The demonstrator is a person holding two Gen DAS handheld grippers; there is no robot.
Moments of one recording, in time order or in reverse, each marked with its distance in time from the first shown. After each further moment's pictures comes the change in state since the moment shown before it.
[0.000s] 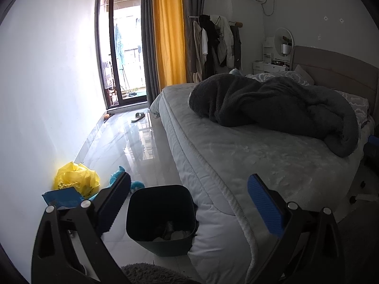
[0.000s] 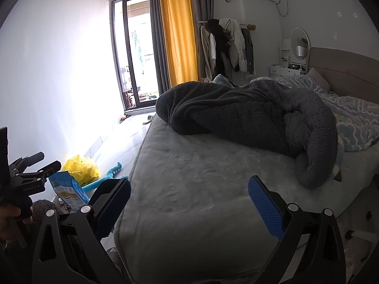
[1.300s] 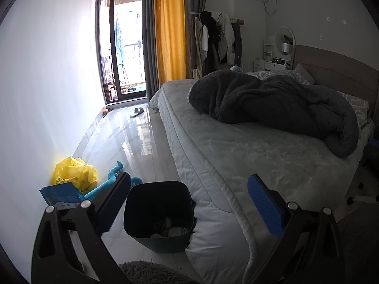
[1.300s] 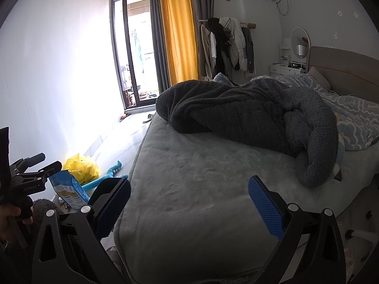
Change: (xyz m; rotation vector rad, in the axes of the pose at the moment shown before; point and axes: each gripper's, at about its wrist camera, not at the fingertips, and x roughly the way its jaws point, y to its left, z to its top) left arm 0.004 -0.001 -0.001 -0.016 0.018 0.000; right arm 0.000 0.002 -0.001 0.007 0.001 -0.001
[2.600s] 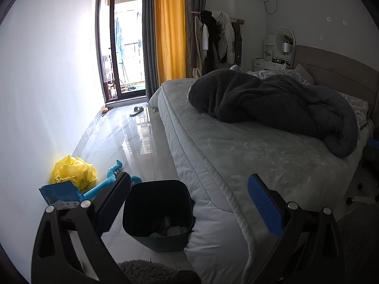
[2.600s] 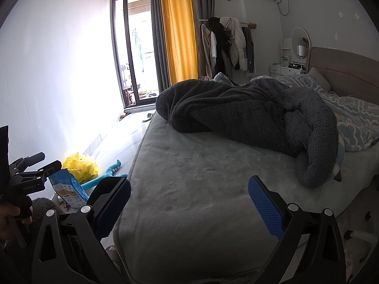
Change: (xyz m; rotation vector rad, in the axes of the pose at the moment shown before) left arm 0.000 -0.003 -0.002 -0.003 0.005 0.001; right arm 0.000 -0.003 0.000 -0.004 0.003 0.001
